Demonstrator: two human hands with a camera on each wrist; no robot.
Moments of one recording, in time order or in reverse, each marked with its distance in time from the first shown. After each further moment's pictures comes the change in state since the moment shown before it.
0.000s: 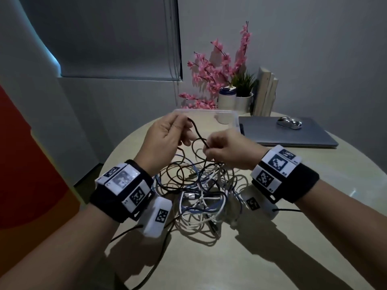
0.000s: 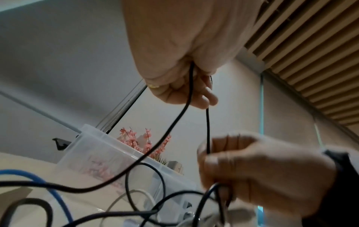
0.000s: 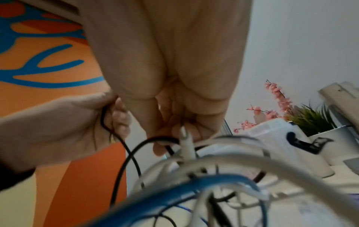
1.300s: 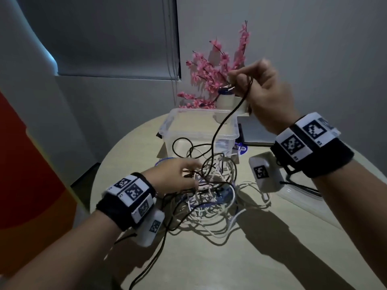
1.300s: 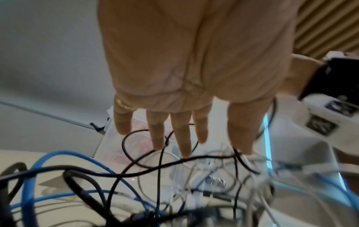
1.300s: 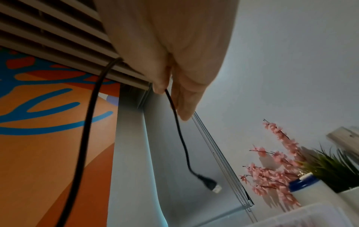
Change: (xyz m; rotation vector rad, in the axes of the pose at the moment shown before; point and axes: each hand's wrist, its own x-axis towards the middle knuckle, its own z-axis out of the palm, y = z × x) left_hand -0.020 -0.047 0.006 0.608 -0.669 -0.333; right_hand 0.013 -0.012 -0.070 0.482 0.570 -0.341
